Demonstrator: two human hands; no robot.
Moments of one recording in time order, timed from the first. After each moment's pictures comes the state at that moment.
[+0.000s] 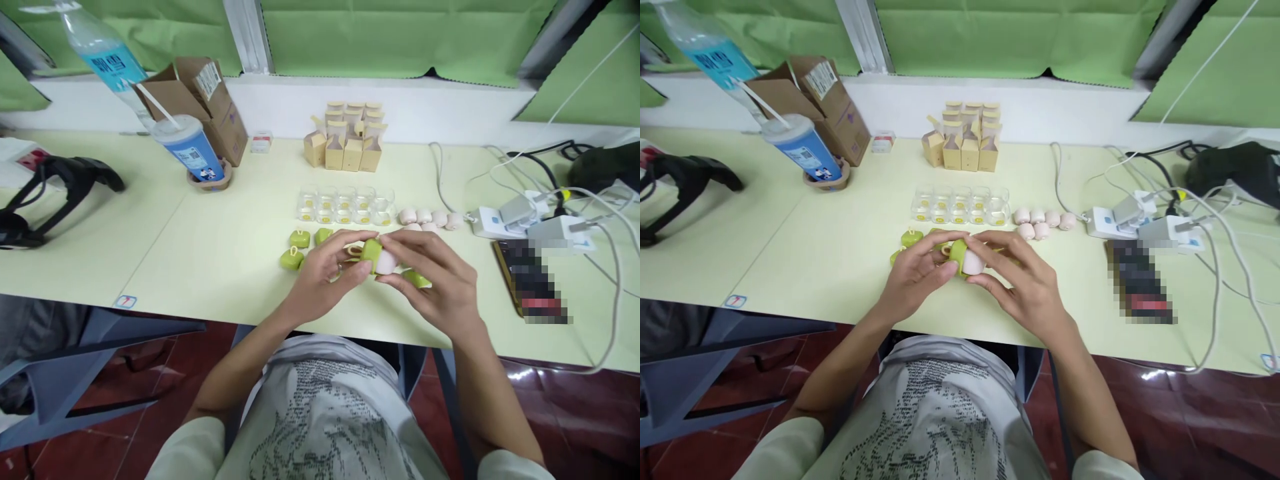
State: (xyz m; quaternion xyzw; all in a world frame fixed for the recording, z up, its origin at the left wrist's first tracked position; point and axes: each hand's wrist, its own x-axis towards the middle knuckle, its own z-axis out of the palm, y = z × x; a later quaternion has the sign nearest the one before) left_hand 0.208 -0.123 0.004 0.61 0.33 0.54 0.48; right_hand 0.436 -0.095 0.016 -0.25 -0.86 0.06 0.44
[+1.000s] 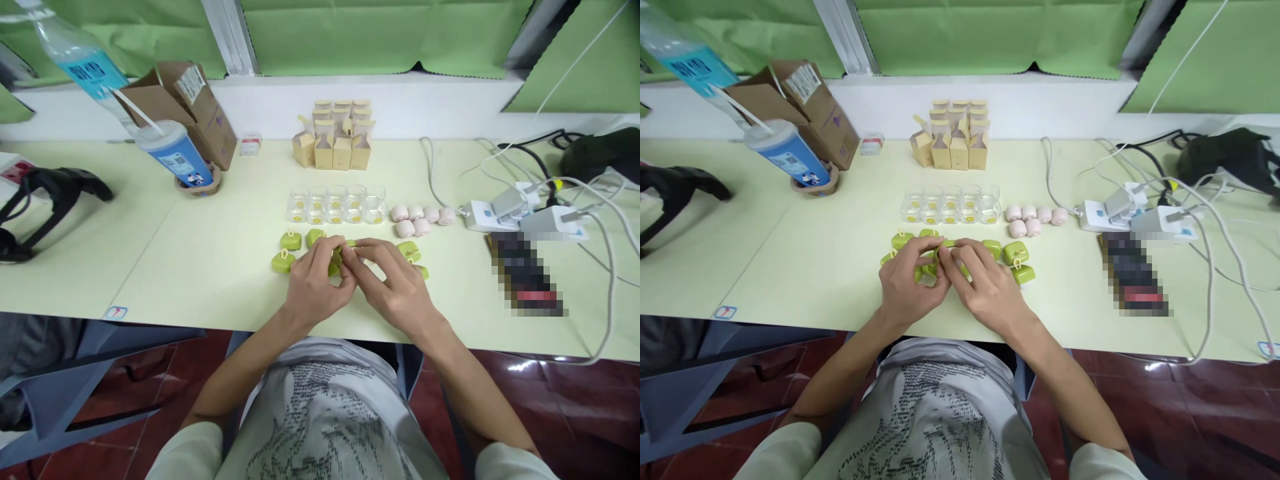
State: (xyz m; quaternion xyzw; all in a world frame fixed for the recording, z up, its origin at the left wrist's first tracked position) left_hand 0.226 -0.120 -0.022 0.71 0.48 0.51 -0.01; right_hand 0.408 -0.099 -0.012 -0.27 -0.87 -0.13 0.38
